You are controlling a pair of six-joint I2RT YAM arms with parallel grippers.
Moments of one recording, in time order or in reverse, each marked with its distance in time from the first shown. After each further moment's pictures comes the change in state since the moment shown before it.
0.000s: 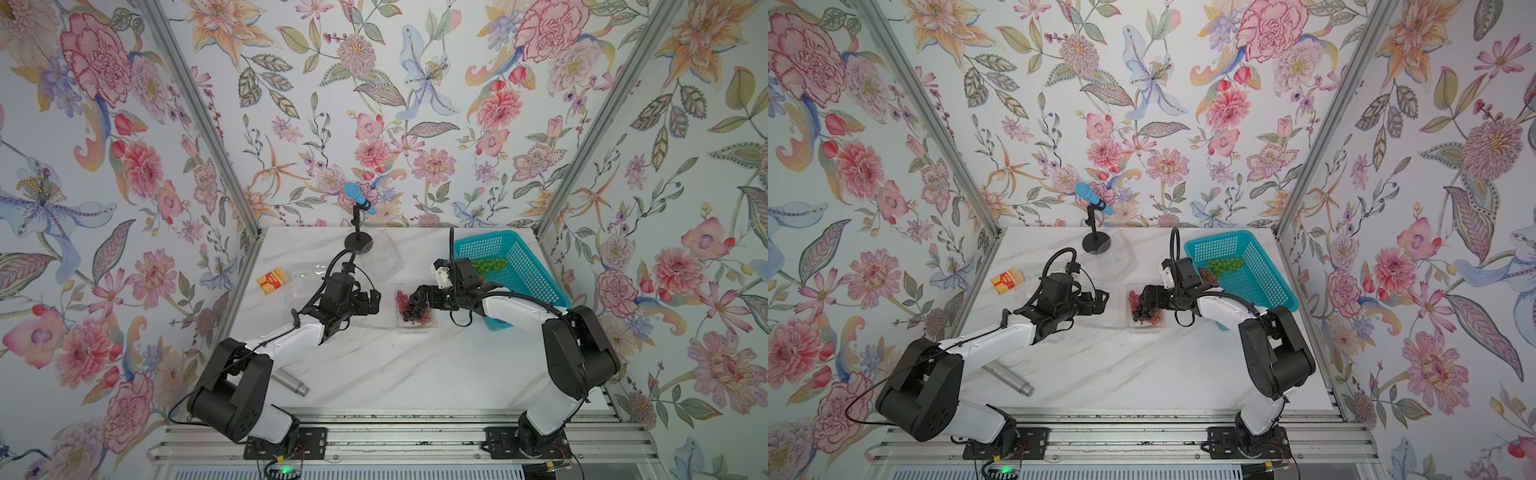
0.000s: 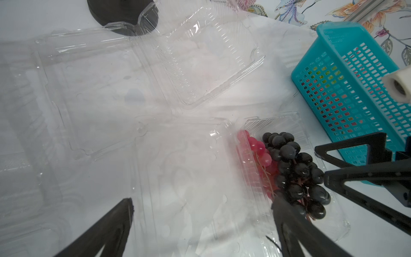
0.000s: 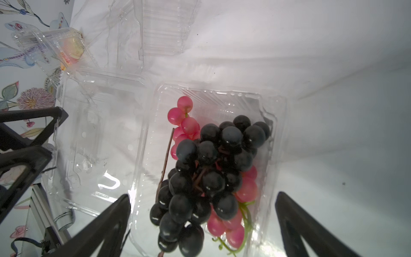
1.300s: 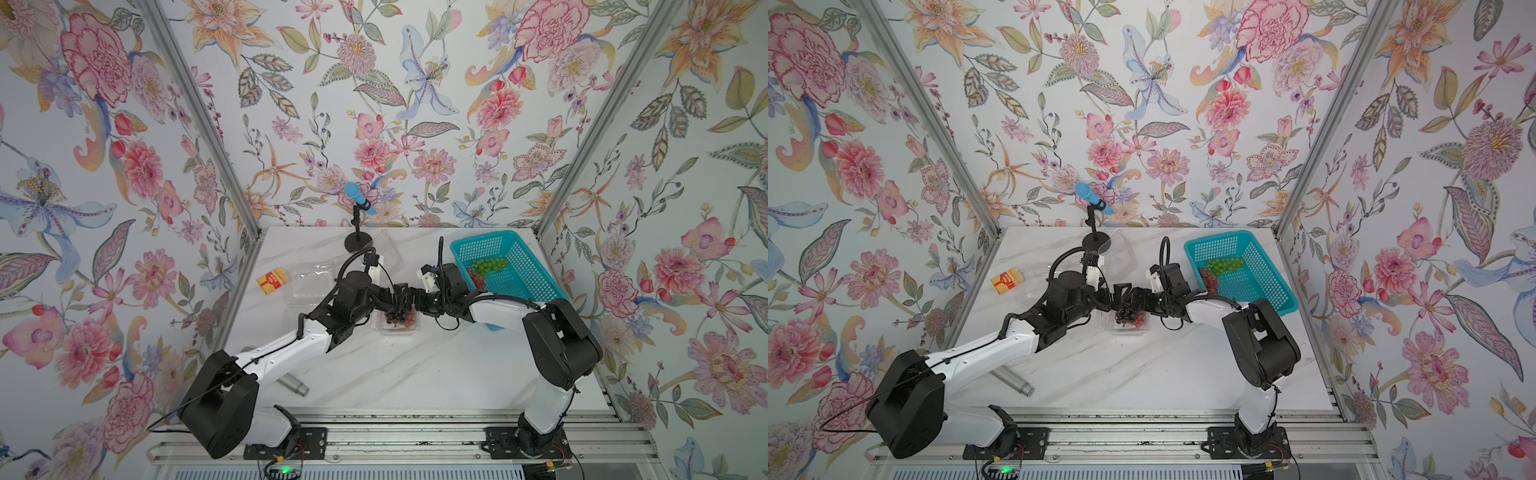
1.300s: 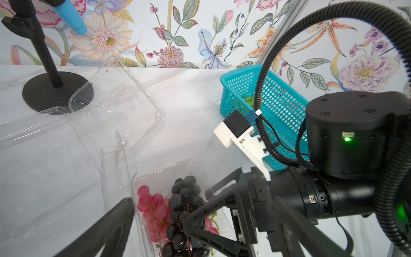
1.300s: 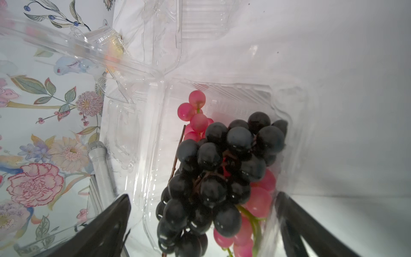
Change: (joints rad) left arm -0.186 -0.073 0.065 0.124 -0.051 0.037; right arm 0.064 0.094 -0.033 0.222 -0.137 0.199
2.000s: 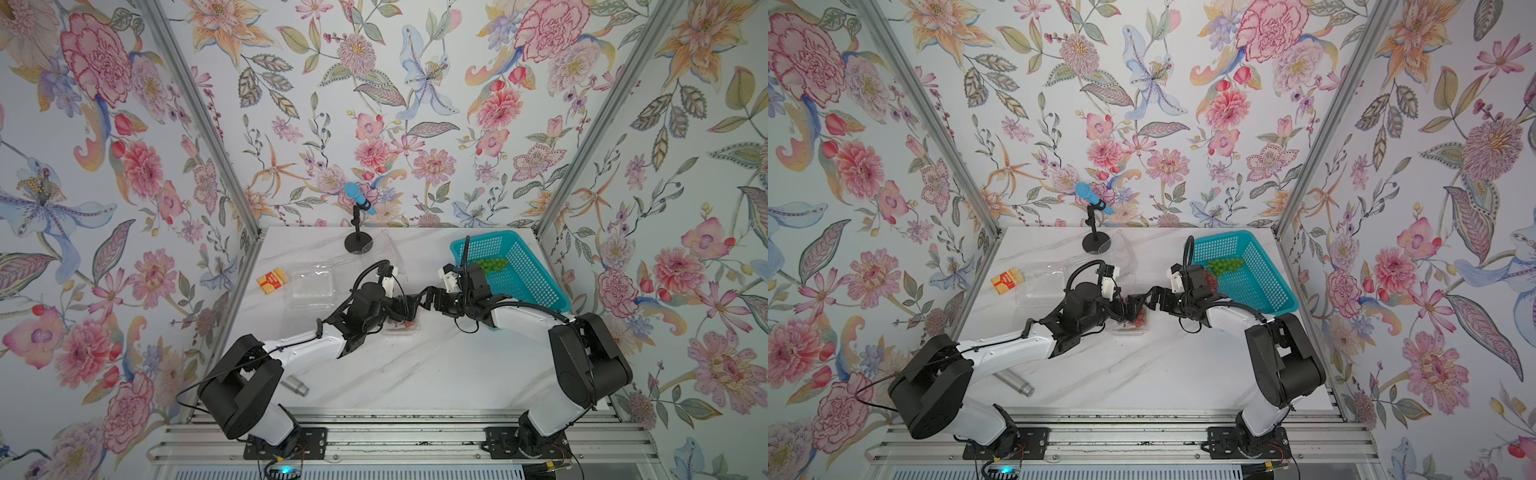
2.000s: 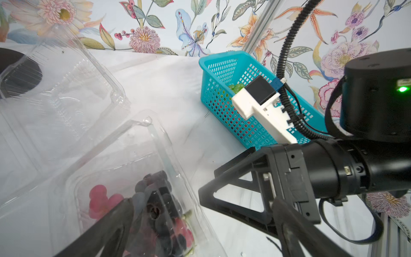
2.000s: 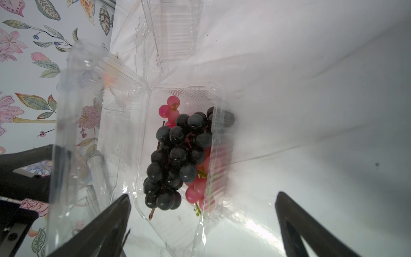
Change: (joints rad) left arm -0.084 0.135 -0.048 0.196 0.007 -0.058; right arm -0.117 -0.167 -0.140 -0.031 0.006 -0.046
